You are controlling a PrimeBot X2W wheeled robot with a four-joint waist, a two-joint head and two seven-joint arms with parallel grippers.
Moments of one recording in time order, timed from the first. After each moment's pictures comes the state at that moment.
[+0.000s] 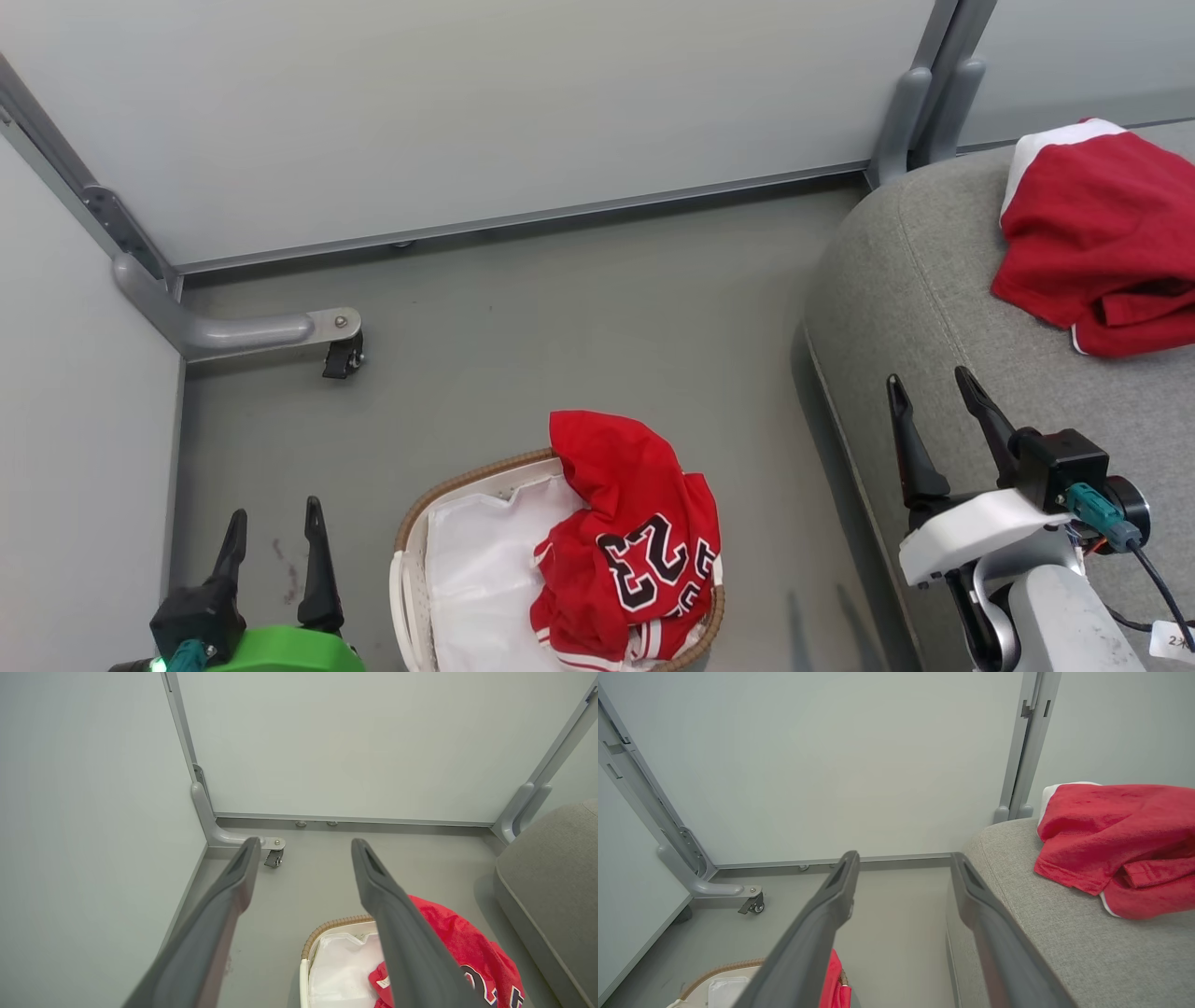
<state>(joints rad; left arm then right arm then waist) 0.01 0.05 0.03 0.31 -0.19 -0.07 -0.26 -0.18 -0.05 -0.01 0.31 0.14 0.13 -0.26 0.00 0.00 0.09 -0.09</state>
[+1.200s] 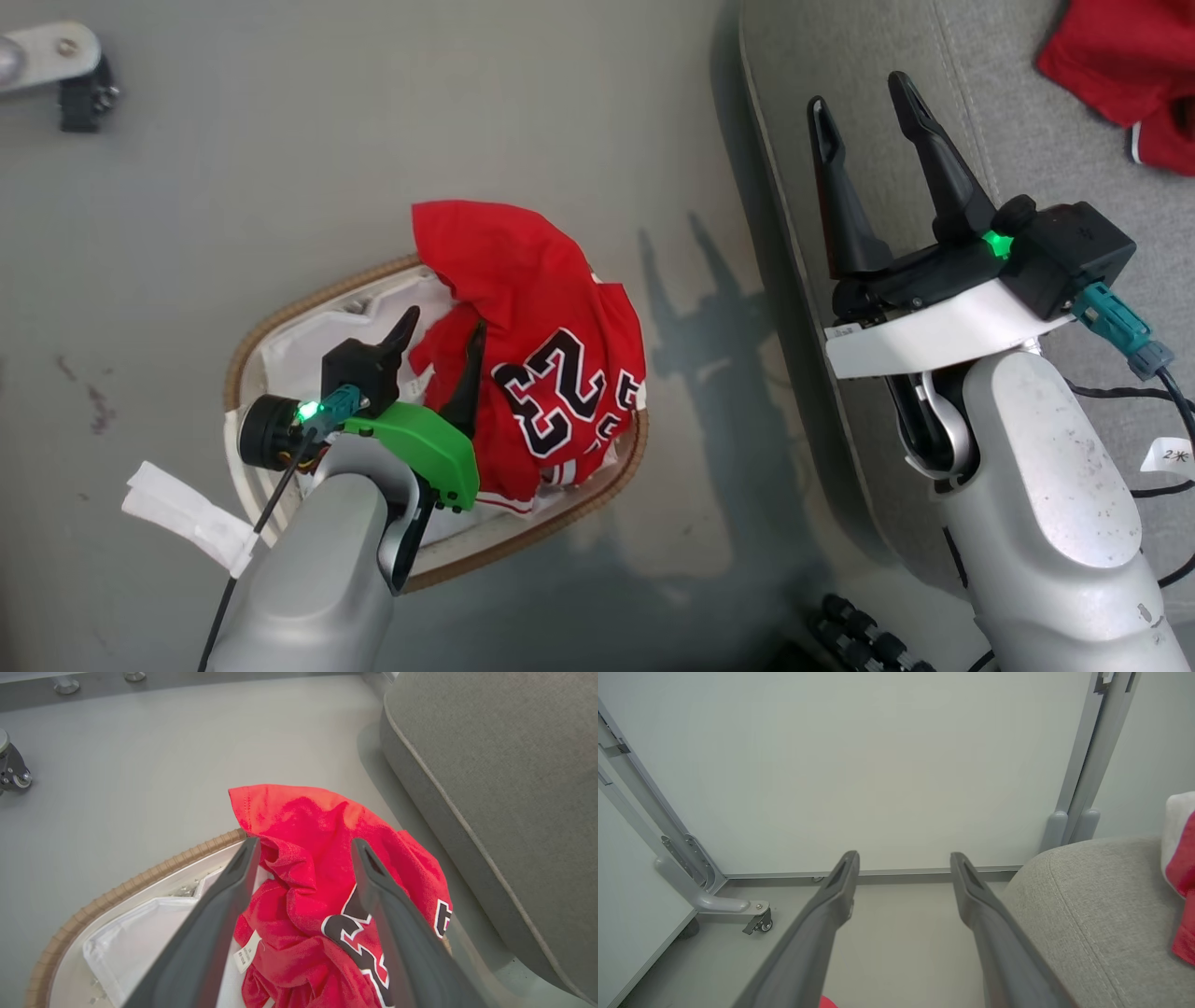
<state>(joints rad) -0.56 0.09 -0.44 0.77 -0.35 -0.13 -0.26 -0.53 -0.05 0.17 0.11 0.27 0.13 -0.26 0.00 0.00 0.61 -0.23</state>
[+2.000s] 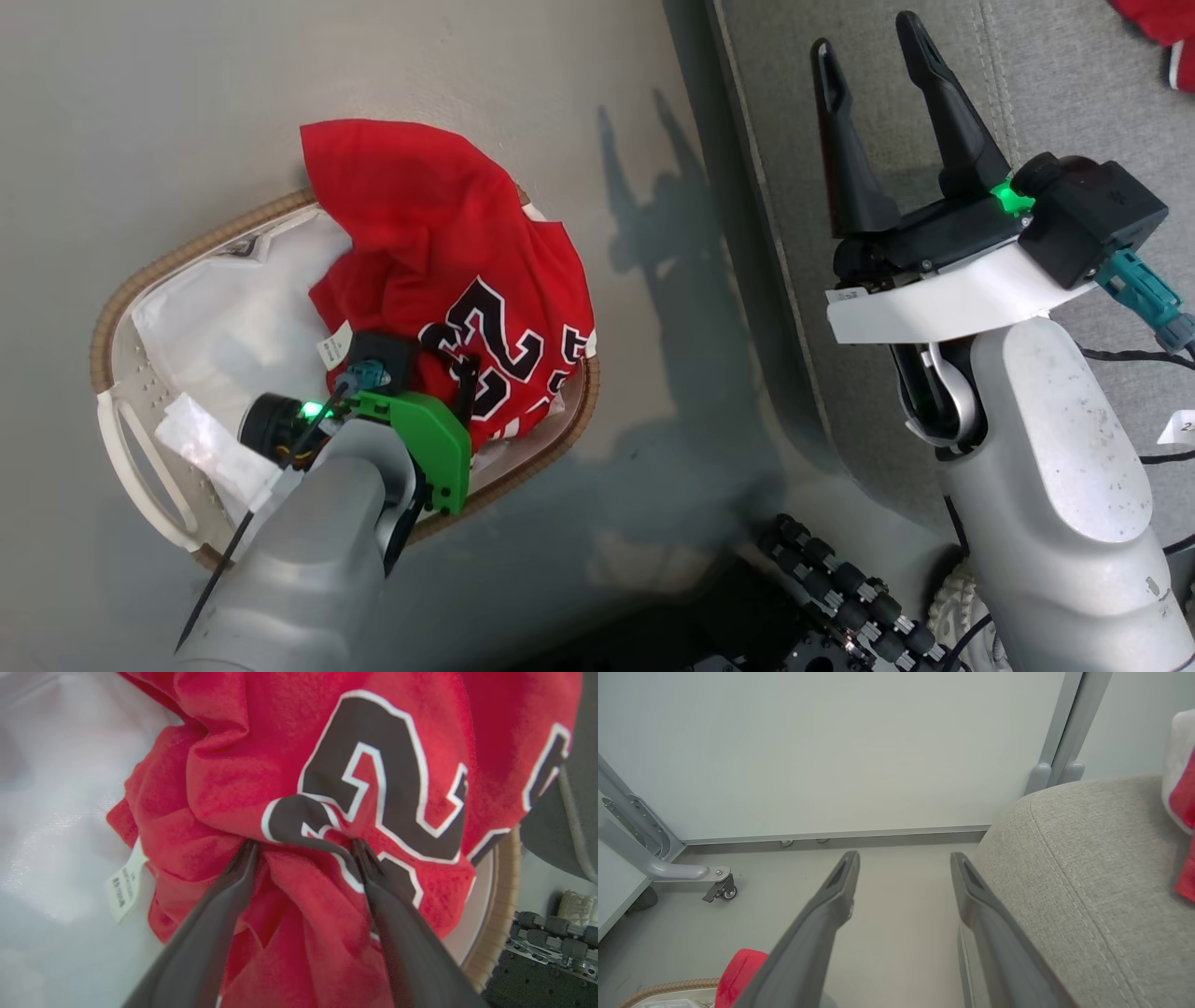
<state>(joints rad) -0.75 0.10 -0.77 1.12 -0.59 -0.13 -0.22 -0.59 -0.05 0.18 0.07 0.29 0.13 -0.26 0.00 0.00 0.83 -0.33</state>
